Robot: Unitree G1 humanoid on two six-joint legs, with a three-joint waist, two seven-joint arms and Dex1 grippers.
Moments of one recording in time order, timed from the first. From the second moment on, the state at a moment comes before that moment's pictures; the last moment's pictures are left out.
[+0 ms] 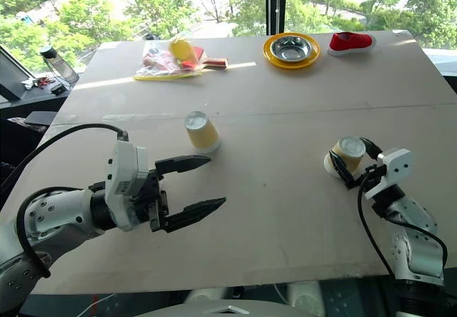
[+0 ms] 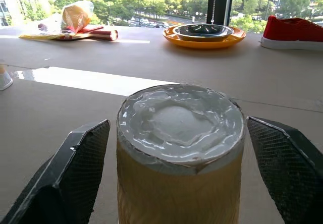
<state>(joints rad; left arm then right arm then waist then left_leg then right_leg) 0.09 0.91 0.23 -0.89 -1.00 0.63 -0.59 0.02 -0.39 -0.27 -0.08 0.43 -0.01 0.65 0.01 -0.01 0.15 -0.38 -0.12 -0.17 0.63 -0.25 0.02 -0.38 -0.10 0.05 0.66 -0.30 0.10</state>
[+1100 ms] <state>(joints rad) 0.46 0.55 0.27 -1.00 -0.66 0.51 -0.23 -0.47 -0.37 -0.06 0.15 0.27 0.01 0.66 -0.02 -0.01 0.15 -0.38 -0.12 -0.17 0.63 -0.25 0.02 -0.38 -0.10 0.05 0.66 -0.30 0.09</state>
